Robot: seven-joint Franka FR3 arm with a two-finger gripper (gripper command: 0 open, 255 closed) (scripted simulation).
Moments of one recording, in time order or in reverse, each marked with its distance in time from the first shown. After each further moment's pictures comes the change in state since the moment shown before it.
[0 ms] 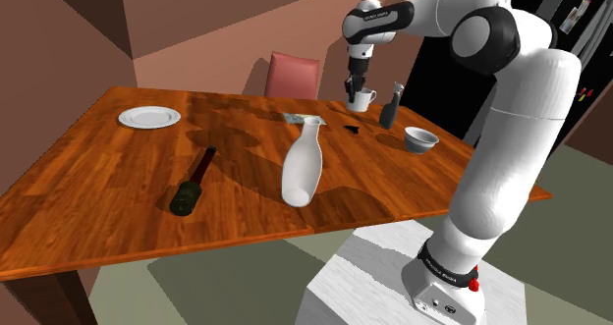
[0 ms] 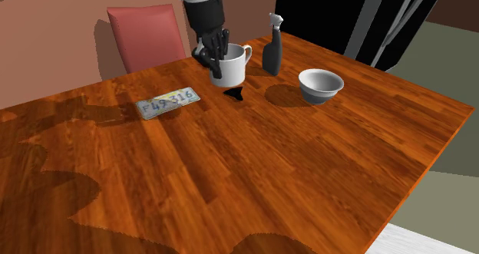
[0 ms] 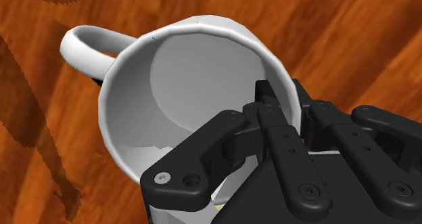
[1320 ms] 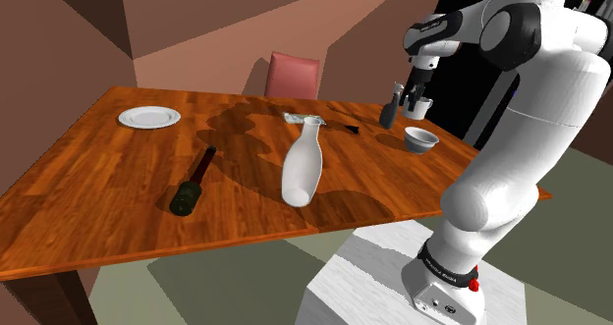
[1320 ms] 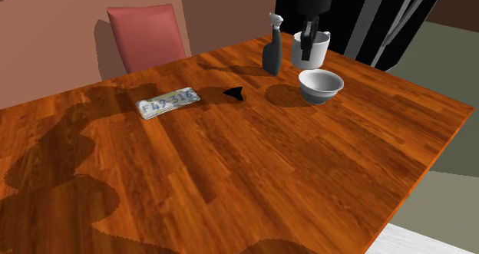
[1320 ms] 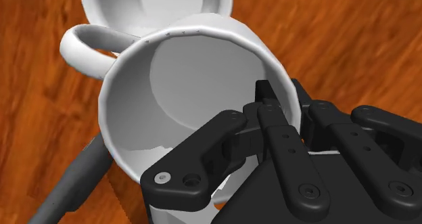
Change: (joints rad) arm -0.229 -0.123 -0.198 -0.157 -0.038 0.085 -0.415
